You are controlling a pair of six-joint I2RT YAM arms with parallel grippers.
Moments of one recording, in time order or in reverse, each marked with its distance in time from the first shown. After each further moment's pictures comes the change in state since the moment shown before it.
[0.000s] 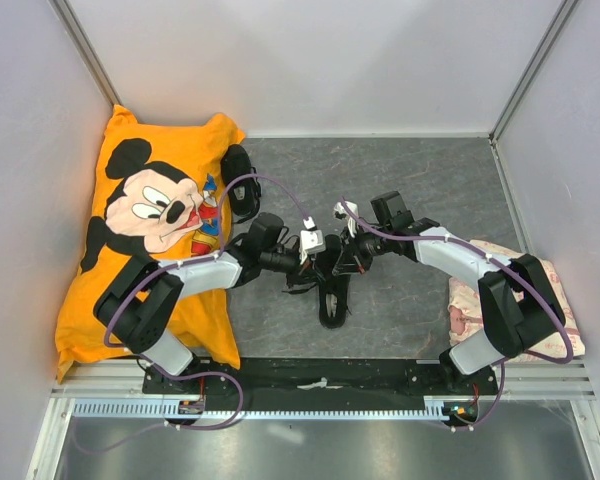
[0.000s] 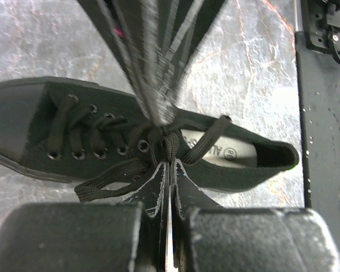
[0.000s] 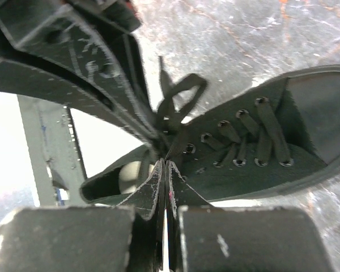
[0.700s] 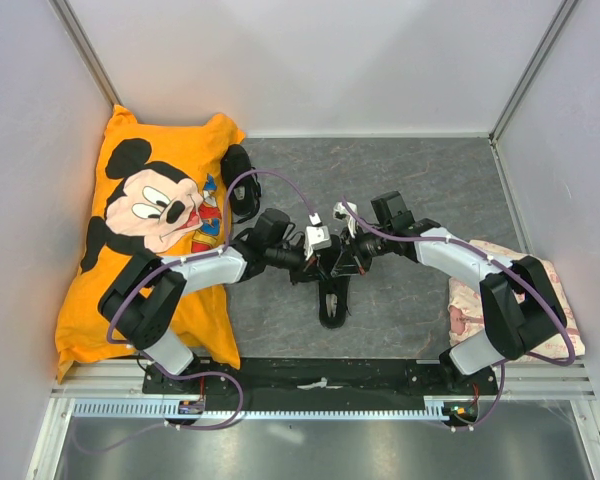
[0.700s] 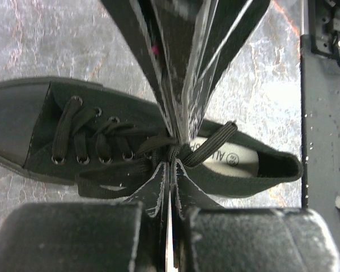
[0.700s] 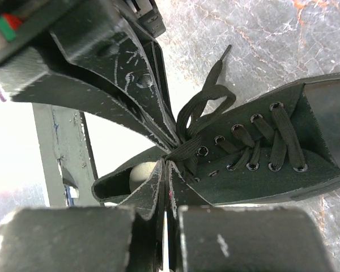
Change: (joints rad) left arm -0.016 0.032 0.076 -0.087 -0.035 -0.018; right arm 0.000 -0.011 -0.003 0.001 -0.050 0.008
